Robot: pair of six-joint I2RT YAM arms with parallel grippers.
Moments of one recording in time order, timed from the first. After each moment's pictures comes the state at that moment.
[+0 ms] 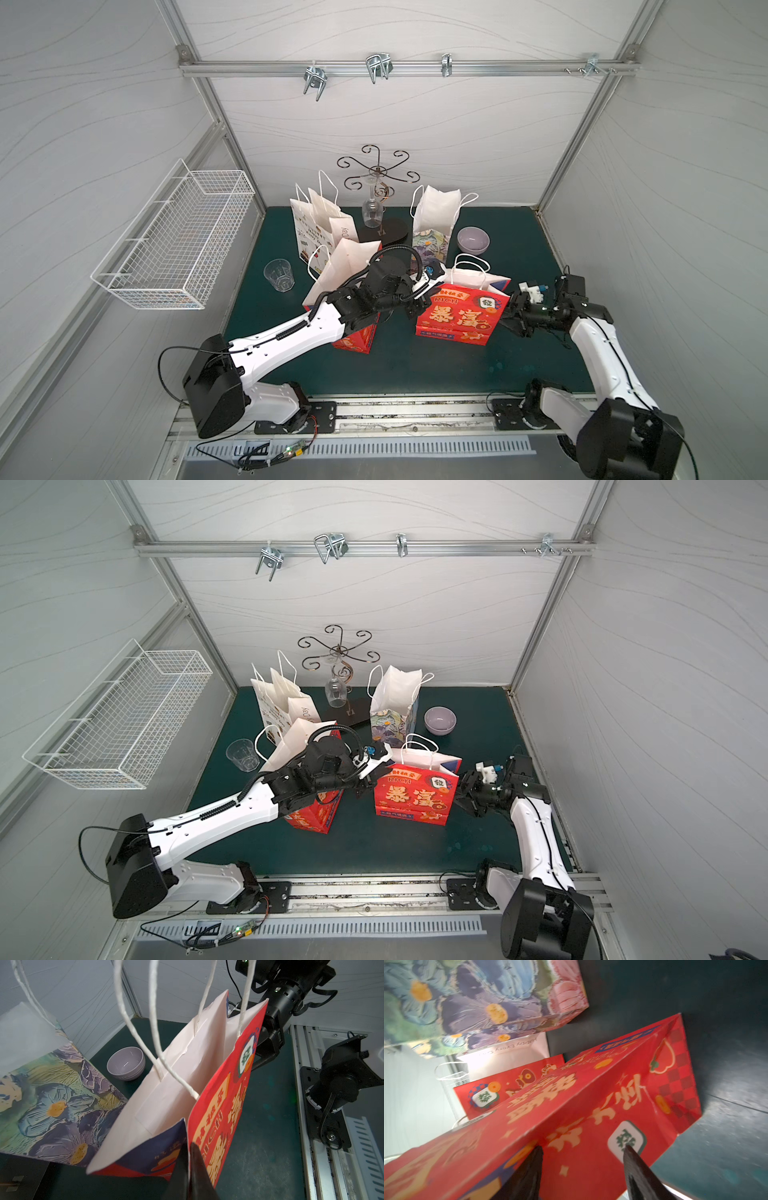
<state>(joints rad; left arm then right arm) -0.88 1.33 1.01 -0.12 0.25 0.23 -0.19 1.00 0.68 -0.86 -0.98 0.53</state>
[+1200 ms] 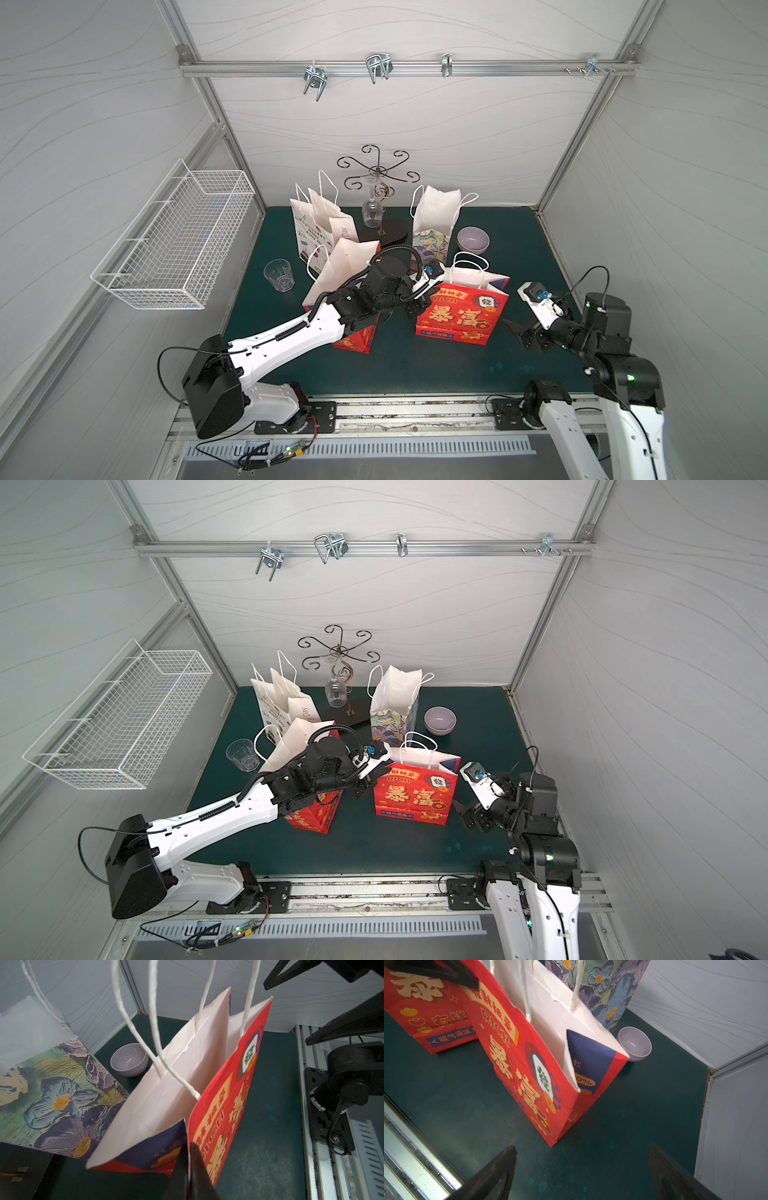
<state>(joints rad) -0.88 1.32 1.01 -0.13 0.21 0.22 -0.05 0.53 0.88 -1.02 -0.52 -0.64</state>
